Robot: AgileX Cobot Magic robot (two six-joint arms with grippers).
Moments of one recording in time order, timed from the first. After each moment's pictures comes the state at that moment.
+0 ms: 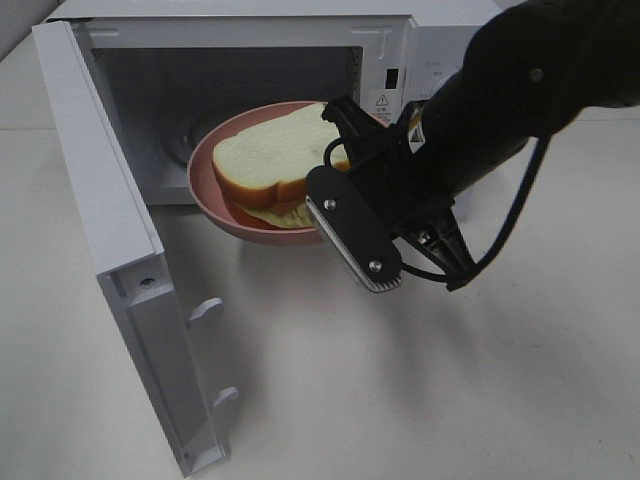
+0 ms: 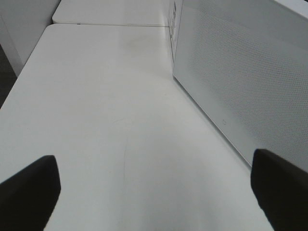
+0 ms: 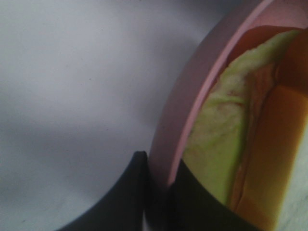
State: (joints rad) left arm 0.05 0.00 -0.50 -0.12 1.04 0.06; right arm 0.66 1.63 -0.98 -0.06 0.39 -1.54
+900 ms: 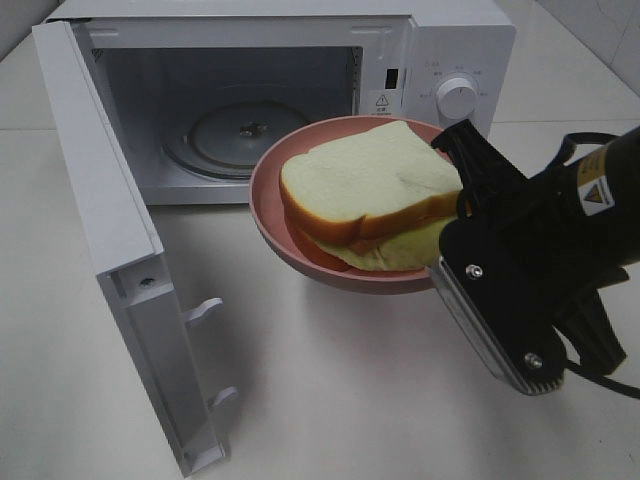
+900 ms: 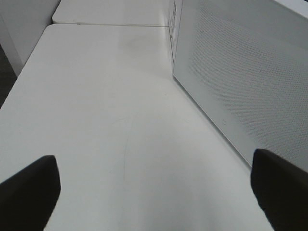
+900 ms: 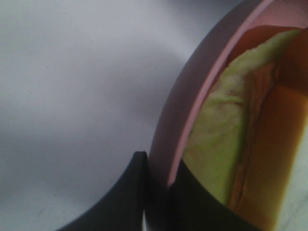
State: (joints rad) left arm 0.05 0.00 -0.50 -0.12 1.04 0.06; right arm 0.66 1.24 -0.68 -0.06 0.43 -1.47
